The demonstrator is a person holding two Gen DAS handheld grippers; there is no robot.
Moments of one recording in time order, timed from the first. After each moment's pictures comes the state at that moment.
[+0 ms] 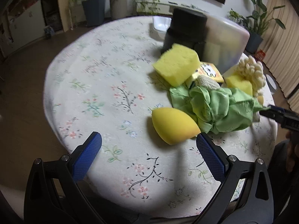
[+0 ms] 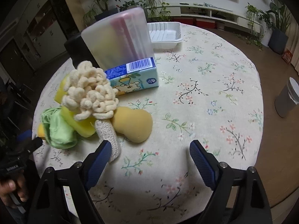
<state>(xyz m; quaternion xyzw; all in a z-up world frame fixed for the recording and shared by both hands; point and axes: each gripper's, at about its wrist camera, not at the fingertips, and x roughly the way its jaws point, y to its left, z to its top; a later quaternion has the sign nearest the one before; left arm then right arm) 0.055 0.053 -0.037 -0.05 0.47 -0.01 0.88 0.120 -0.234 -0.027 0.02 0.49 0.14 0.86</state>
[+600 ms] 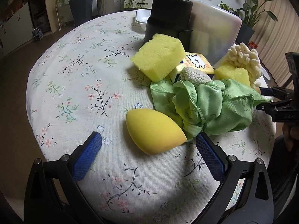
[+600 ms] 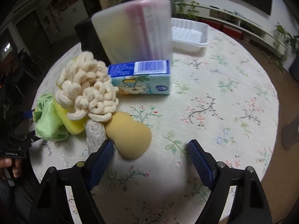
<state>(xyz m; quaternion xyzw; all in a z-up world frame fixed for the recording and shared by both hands) 0.071 0.032 -0.051 -0.04 0.48 -0.04 0.88 0.155 -0.224 -0.040 -0.07 0.50 0.23 0.83</state>
